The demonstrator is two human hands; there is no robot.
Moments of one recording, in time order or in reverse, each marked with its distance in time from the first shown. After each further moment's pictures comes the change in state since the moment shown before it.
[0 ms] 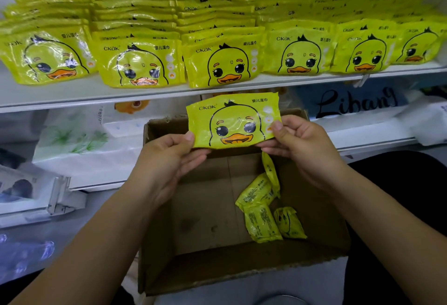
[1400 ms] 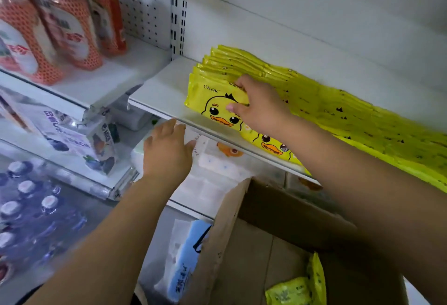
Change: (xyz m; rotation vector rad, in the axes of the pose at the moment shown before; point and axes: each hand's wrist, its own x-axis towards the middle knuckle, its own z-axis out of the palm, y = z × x) left_hand 0.027 0.087 -0.193 1.218 0.767 0.503; right_hand 0.149 -0.101 0.318 -1.239 -0.401 -0.736
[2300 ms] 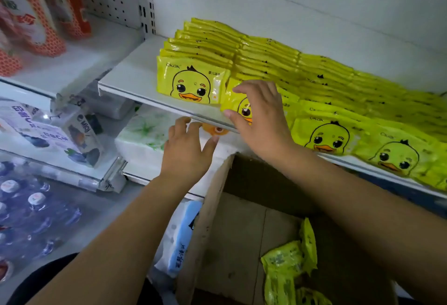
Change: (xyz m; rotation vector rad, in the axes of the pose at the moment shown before) left_hand -0.031 0.047 0.038 -0.247 -0.061 0.098; right_hand -0.082 0.038 0.031 -0.014 0.448 -0.209
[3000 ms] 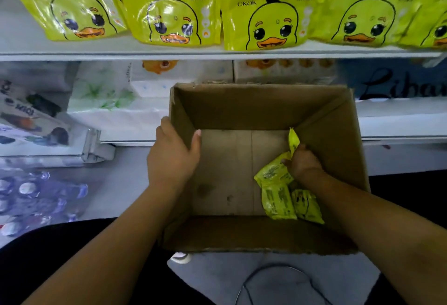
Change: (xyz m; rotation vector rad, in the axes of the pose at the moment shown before) left_hand -0.109 0.034 0.080 0.220 -0.243 -0.142; right_hand -0.361 0.132 -0.003 -0.167 -0.838 1.330
